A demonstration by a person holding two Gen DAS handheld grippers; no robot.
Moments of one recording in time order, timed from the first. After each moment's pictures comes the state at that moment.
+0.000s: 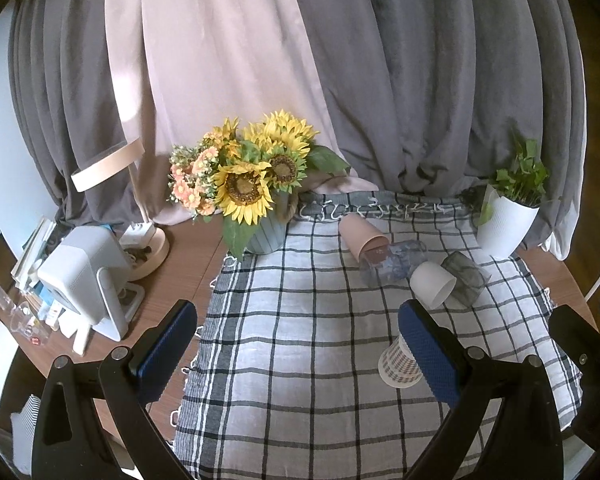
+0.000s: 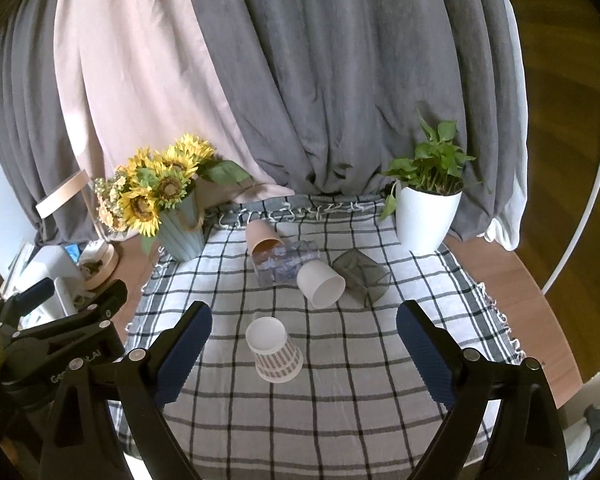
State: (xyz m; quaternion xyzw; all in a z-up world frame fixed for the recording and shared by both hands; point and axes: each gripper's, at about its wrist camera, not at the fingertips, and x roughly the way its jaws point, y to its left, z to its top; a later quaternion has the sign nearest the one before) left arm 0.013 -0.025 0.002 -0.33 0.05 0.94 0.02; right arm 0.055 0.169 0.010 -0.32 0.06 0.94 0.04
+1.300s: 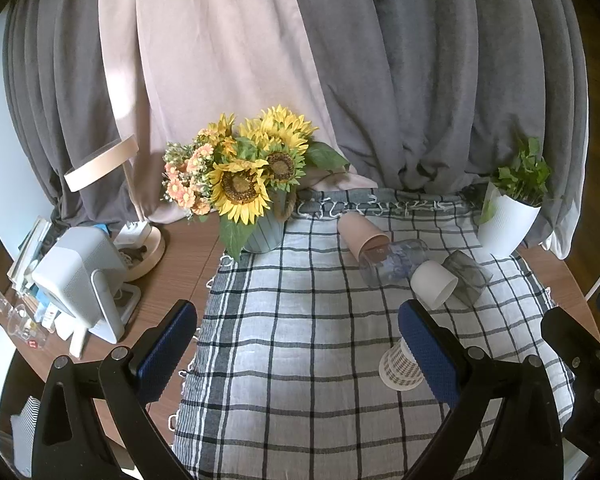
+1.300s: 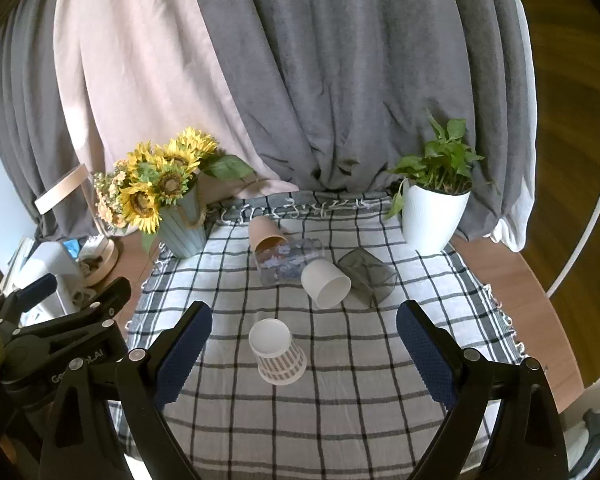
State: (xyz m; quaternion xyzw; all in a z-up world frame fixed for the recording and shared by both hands) left arm 0.007 -0.024 0.000 -0.33 0.05 0.94 0.02; right arm 0.044 0.164 0.006 -0.33 0.06 0.94 0.03
